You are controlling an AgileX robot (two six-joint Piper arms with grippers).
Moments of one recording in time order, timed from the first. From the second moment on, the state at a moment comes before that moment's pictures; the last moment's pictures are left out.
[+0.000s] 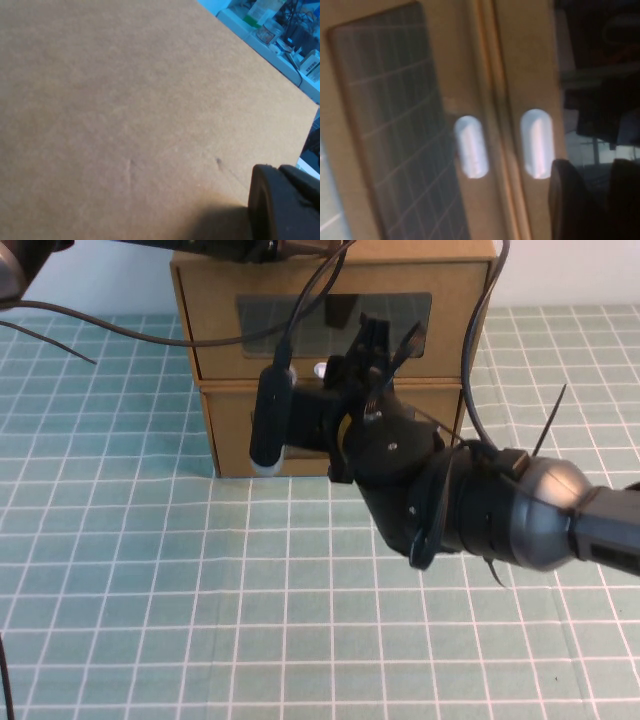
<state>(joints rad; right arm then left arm) 0.87 1.89 -1.40 -1.65 0.61 0.65 -0.25 2.08 -2.15 -1.02 1.07 0.68</state>
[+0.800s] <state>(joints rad) 0.84 1.90 -1.43 -1.65 0.56 0.65 -0.25 2.08 -2.15 -1.02 1.06 0.68</state>
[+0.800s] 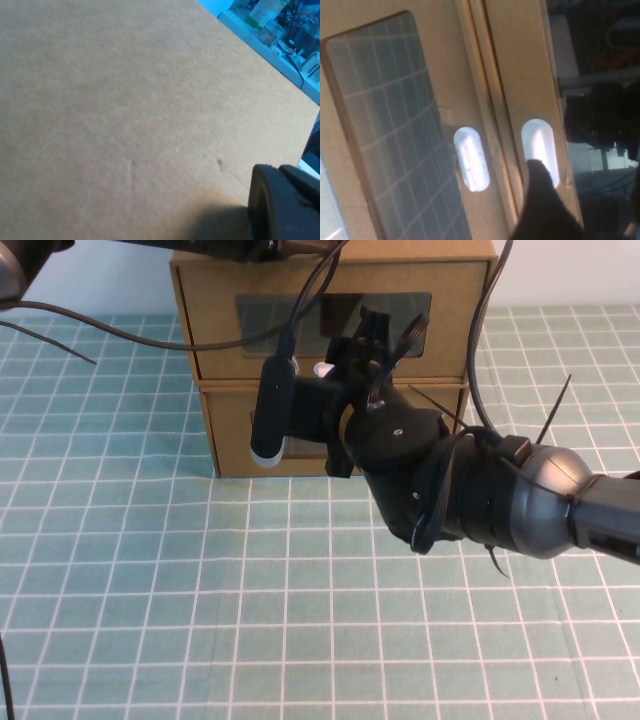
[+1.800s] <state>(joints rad) 0.80 1.99 -1.43 -1.66 0.42 0.65 -0.25 2.08 -2.15 -1.02 1.06 0.68</state>
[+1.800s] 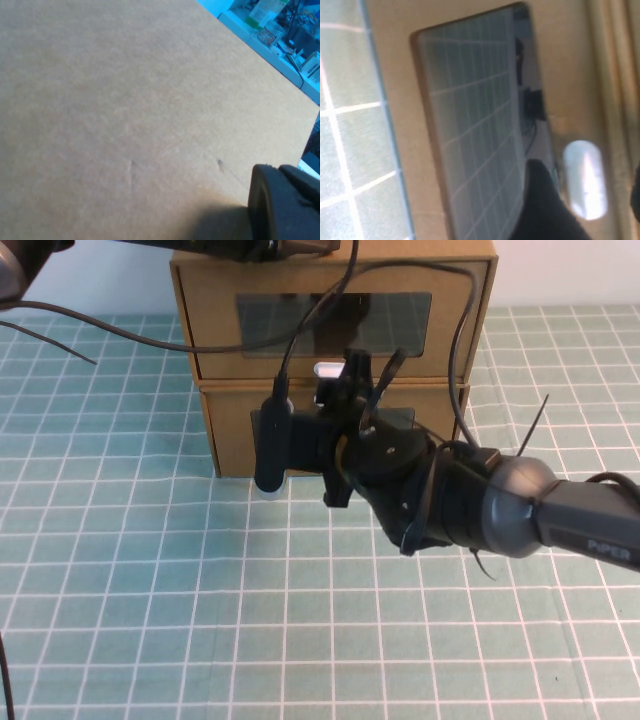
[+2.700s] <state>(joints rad) 0.80 1.94 -1.43 -1.66 0.40 0.65 -0.25 2.08 -2.15 -1.02 1.06 0.68</state>
